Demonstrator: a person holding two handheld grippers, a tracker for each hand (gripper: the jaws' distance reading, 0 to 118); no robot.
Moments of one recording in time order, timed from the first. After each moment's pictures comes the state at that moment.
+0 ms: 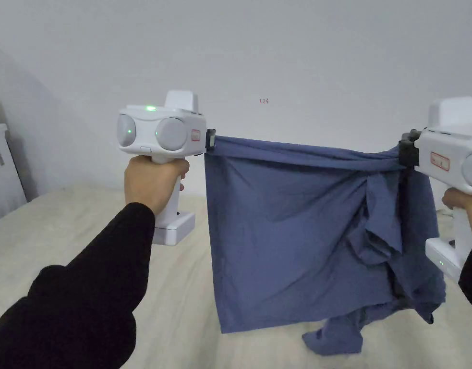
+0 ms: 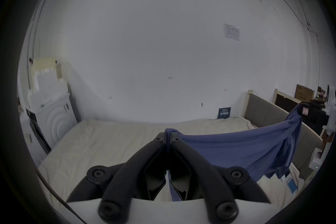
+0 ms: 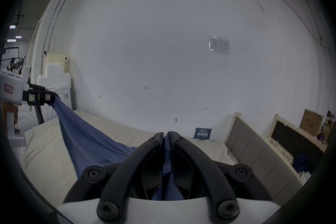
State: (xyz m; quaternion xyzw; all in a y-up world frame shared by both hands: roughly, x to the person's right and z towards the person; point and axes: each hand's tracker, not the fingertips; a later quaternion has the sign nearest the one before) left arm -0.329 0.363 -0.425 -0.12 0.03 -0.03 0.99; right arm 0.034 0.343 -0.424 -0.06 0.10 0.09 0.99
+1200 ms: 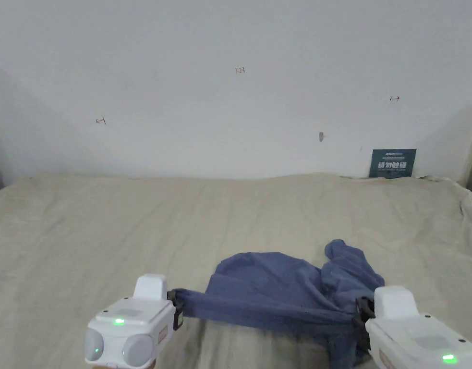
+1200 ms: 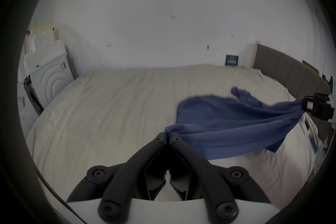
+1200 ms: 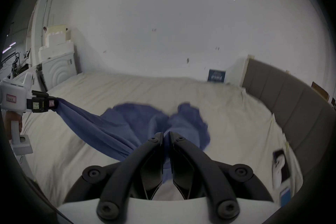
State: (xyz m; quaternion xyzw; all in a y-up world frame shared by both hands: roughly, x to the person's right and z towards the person) left arm -0.347 0.033 -0.346 -0.28 0.03 -0.01 0.96; right arm 0.020 0.050 -0.348 -0.23 0.13 0.06 0.96
